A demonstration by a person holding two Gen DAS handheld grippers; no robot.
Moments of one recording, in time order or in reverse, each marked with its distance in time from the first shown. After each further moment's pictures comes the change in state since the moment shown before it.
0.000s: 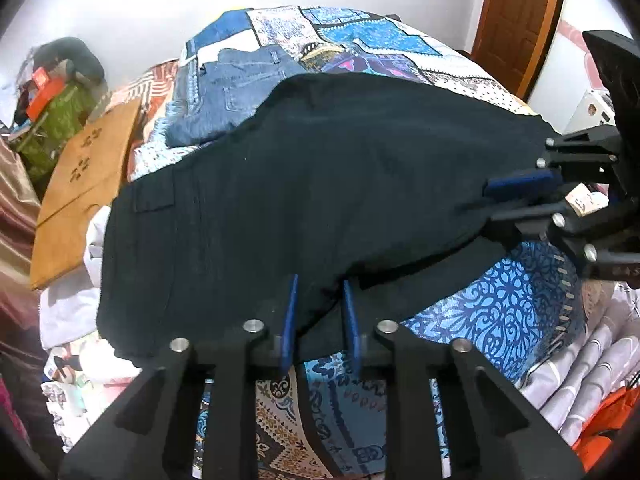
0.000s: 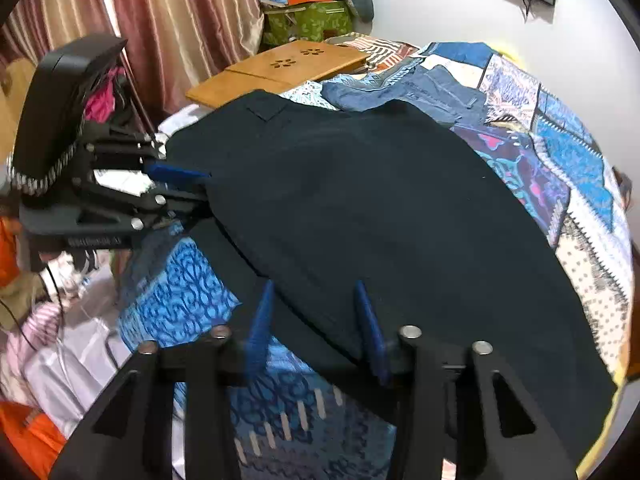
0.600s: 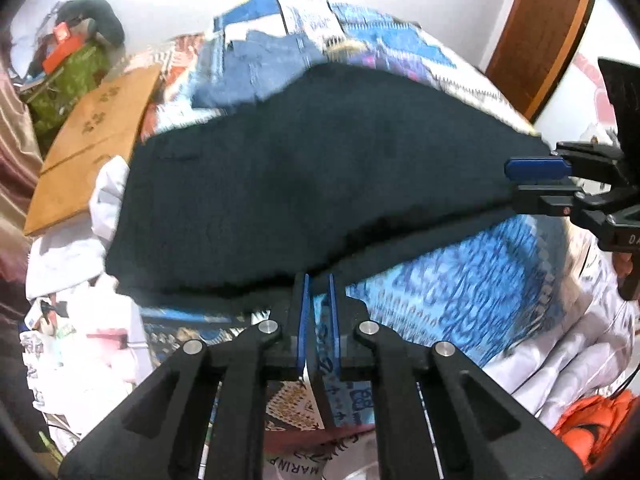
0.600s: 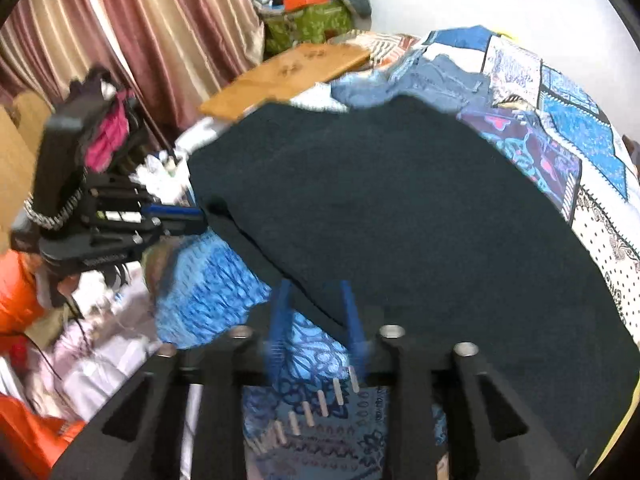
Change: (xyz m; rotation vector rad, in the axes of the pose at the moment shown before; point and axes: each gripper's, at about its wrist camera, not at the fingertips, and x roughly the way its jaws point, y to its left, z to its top) left arm -0.030 0.018 -0.027 -0.138 -0.003 -0.037; right arm -0.023 0.005 -0.006 0.096 -0.047 0.081
